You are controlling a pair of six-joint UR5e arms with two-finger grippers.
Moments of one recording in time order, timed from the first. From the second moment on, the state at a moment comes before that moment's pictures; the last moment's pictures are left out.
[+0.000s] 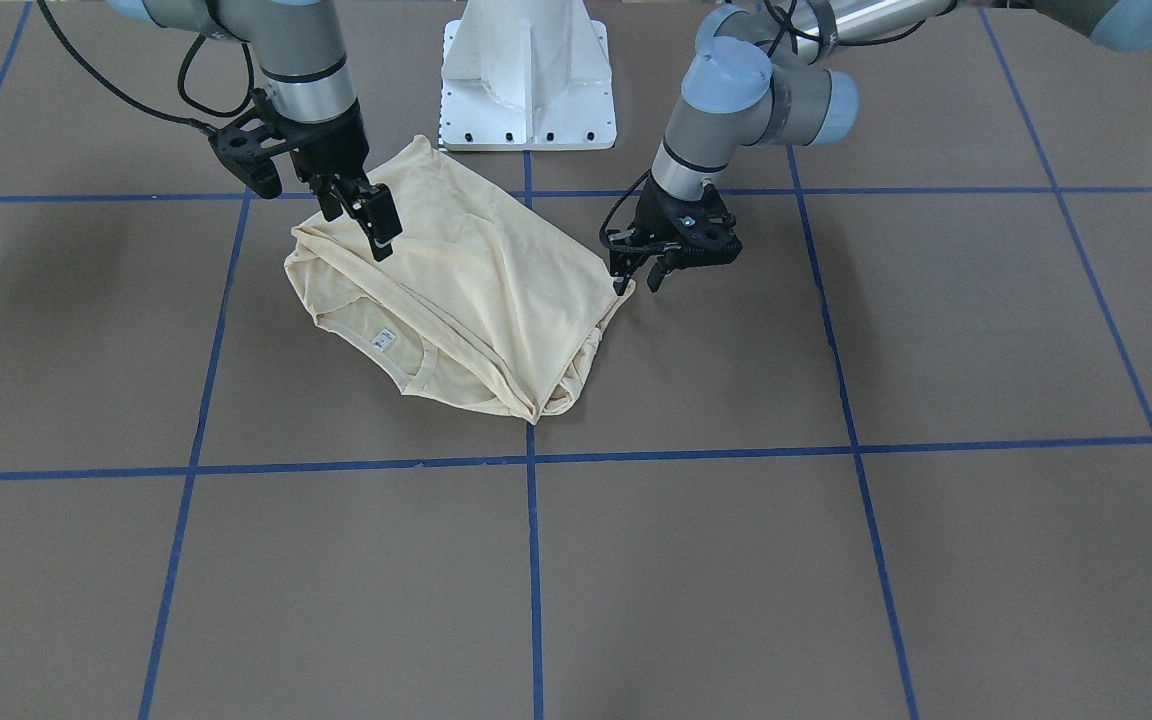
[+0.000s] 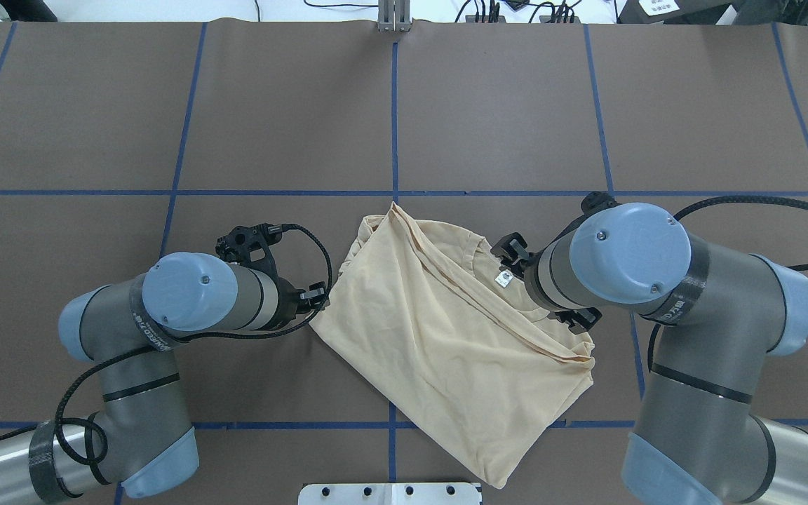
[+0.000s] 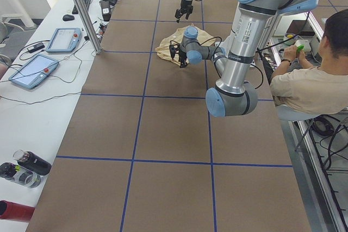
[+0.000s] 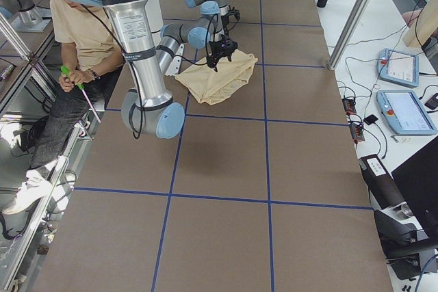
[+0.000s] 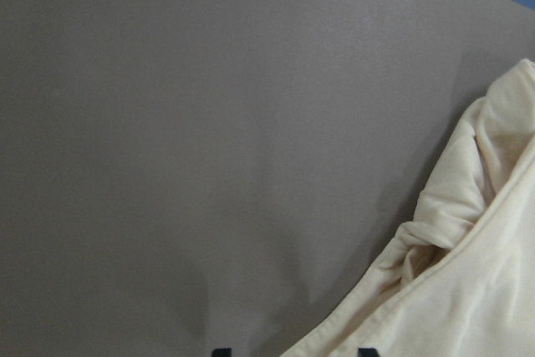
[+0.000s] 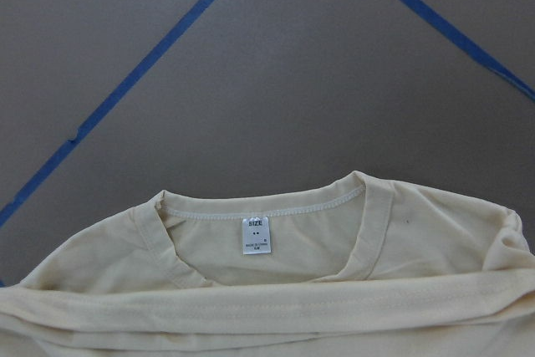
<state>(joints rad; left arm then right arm) -0.41 -1.99 -1.75 -1.98 -1.72 -1.58 0.47 -1.19 2.10 -1.69 1.71 2.05</state>
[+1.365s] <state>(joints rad) -0.46 -2.02 -1.73 -1.98 -1.72 -1.52 0.52 -1.20 2.08 -1.69 1.73 2.05</state>
